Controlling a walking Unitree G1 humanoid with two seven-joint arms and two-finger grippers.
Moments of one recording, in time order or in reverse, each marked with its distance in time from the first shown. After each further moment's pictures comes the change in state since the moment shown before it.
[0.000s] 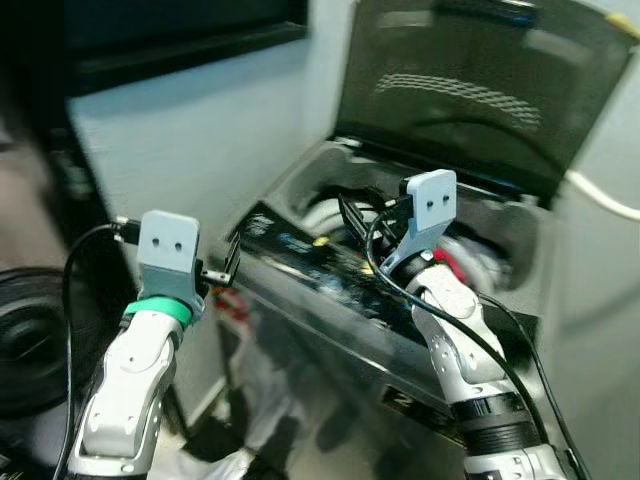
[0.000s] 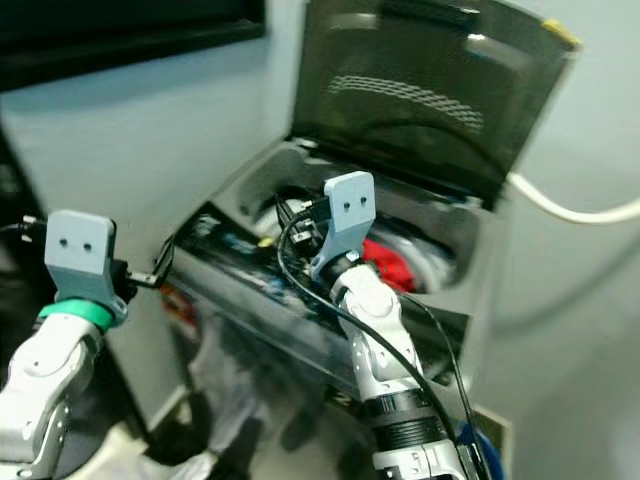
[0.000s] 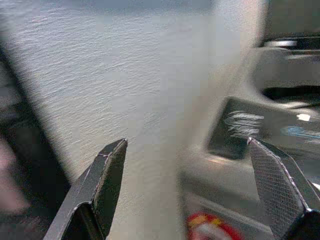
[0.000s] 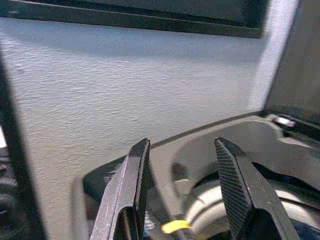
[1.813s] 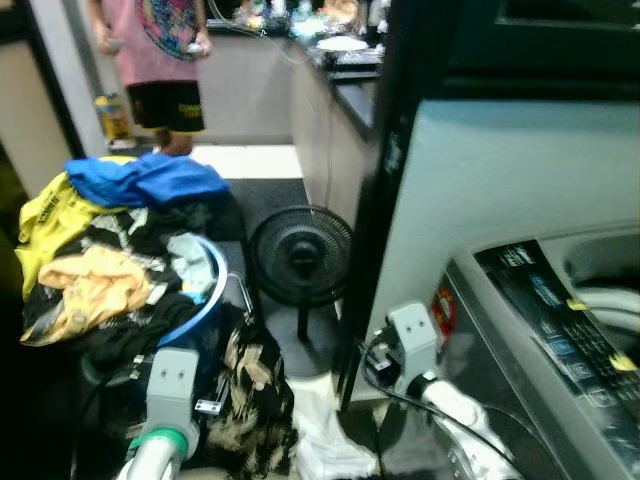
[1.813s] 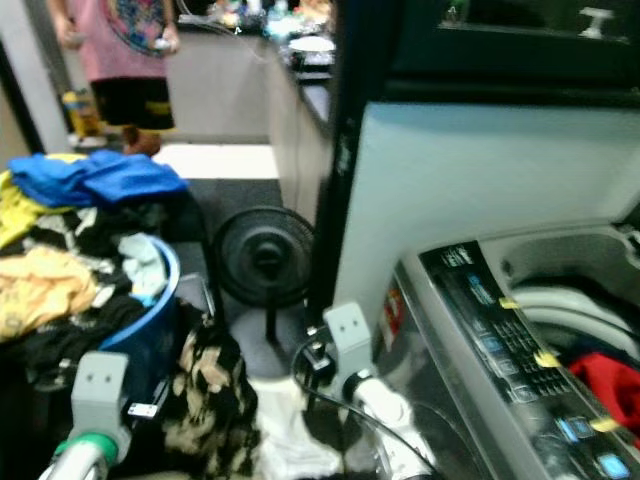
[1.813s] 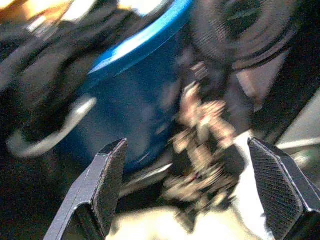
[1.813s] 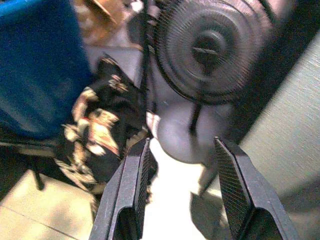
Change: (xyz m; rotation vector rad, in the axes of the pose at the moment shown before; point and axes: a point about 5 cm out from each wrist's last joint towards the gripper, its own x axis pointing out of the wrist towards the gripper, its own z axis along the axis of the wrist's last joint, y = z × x) left arm -0.086 -0.001 -0.159 -0.030 0.493 0.054; right arm -0.101 -0.011 -0.144 -0.012 0.554 -0.053
